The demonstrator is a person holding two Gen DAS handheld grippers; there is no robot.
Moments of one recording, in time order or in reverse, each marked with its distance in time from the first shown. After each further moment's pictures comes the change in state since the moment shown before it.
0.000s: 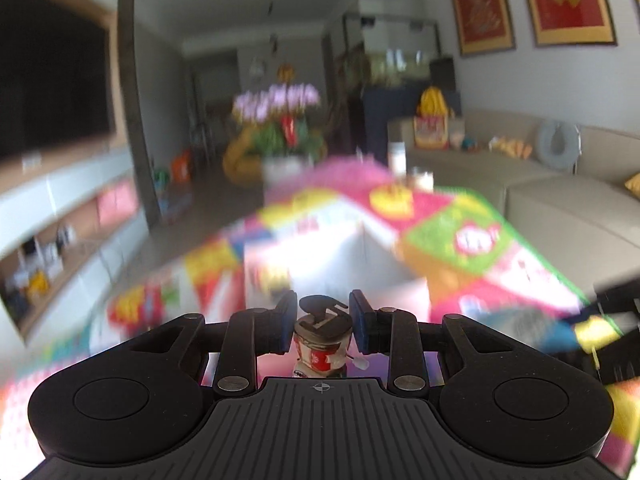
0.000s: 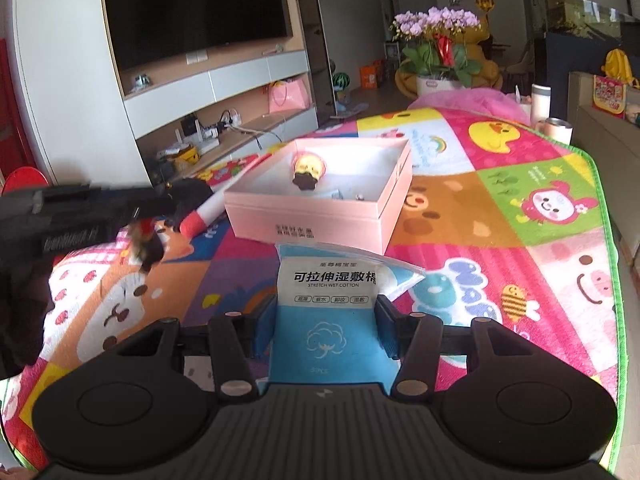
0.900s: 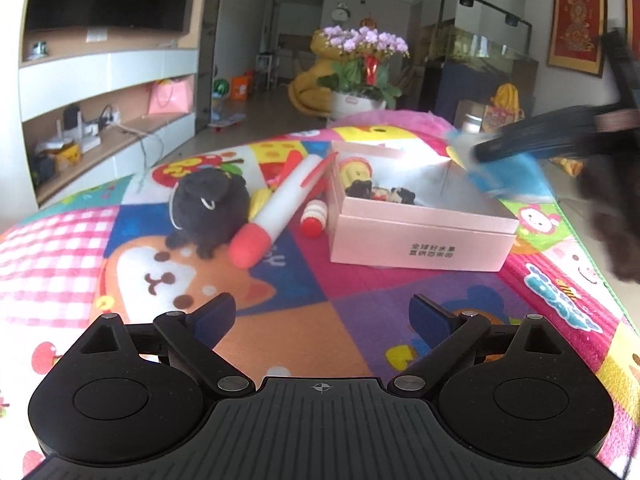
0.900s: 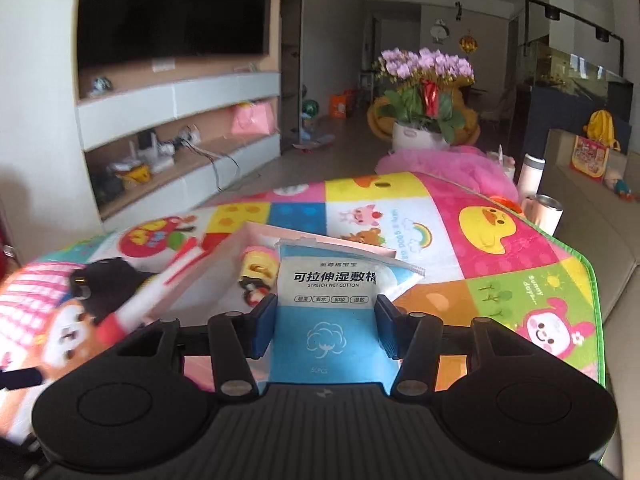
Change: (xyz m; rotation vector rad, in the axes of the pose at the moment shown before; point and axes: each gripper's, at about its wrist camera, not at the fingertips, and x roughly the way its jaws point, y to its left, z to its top) left arm 0.016 0.068 -0.105 -0.324 0.194 0.079; right arm 0.122 0.013 0.127 -0.111 -0.040 -0.189
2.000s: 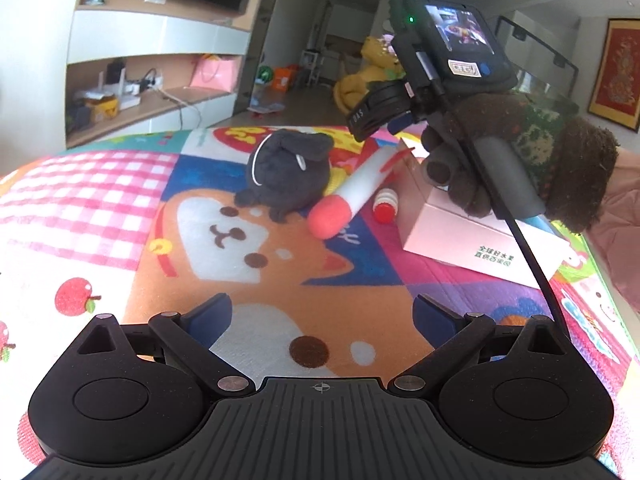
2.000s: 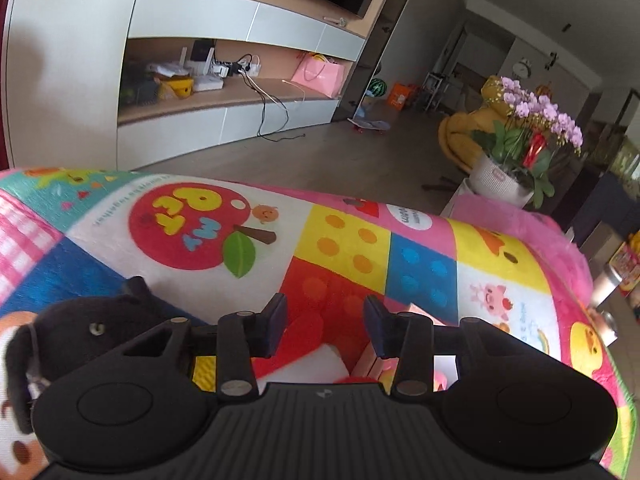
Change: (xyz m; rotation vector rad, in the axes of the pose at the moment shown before) left arm 0.000 0.054 -0.026 -0.193 -0.003 0.035; right arm 0.168 0.193 0.053 -0.396 0.074 -0.016
